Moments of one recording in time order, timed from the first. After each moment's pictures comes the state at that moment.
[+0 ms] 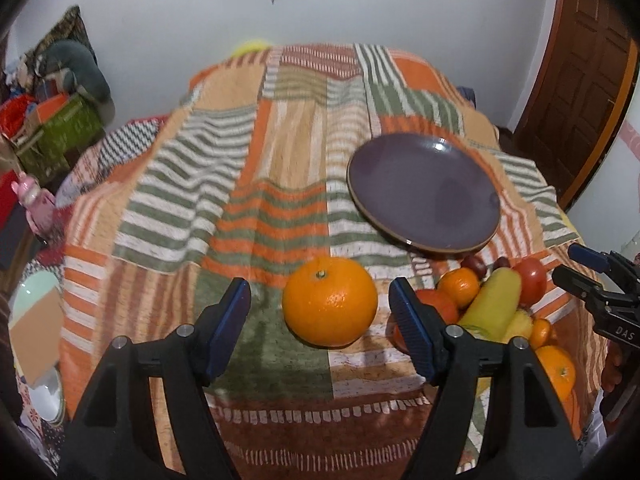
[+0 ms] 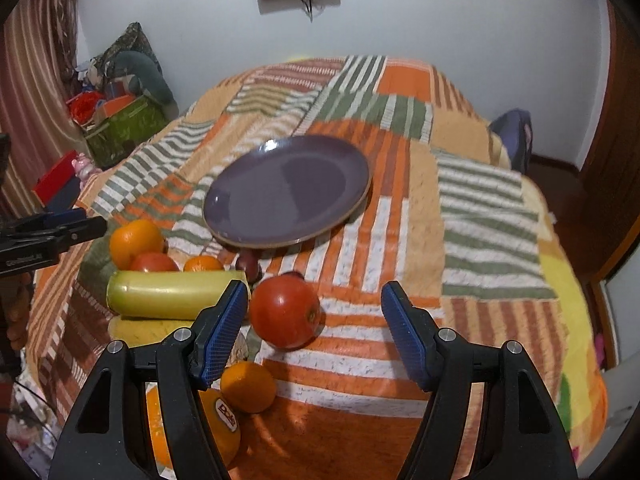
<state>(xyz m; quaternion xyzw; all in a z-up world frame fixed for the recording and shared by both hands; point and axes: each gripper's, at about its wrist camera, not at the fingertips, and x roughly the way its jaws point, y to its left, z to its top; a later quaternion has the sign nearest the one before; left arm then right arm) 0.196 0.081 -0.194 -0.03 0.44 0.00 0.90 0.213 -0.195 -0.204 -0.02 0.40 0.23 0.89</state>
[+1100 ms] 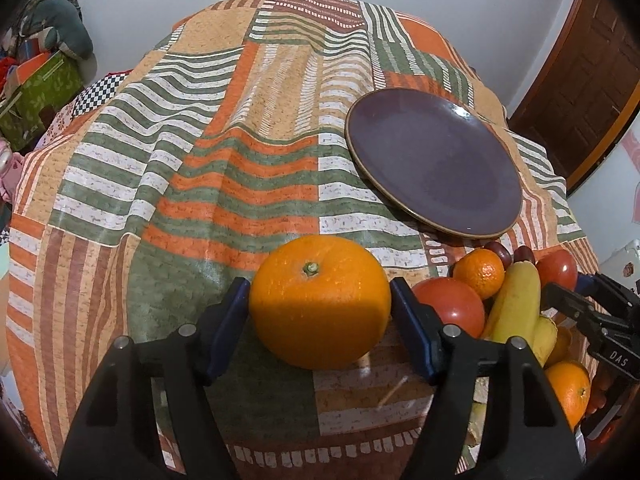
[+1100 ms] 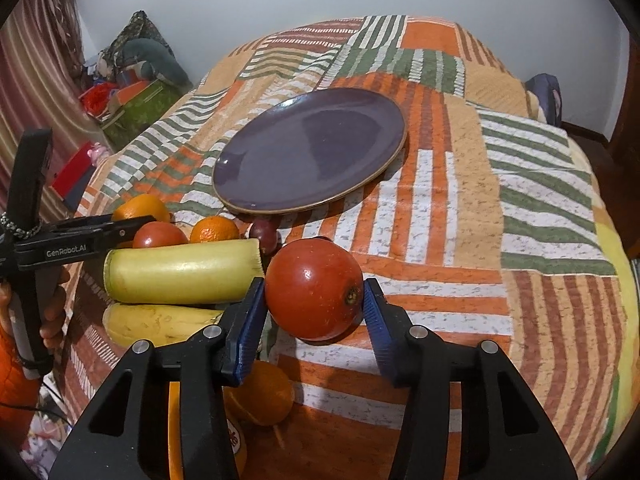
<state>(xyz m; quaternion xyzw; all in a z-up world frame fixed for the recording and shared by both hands) 0.228 0.083 -0.238 -0.07 0.49 -0.02 0.87 0.229 -0.184 -0.229 0.00 0.44 0.26 0.86</state>
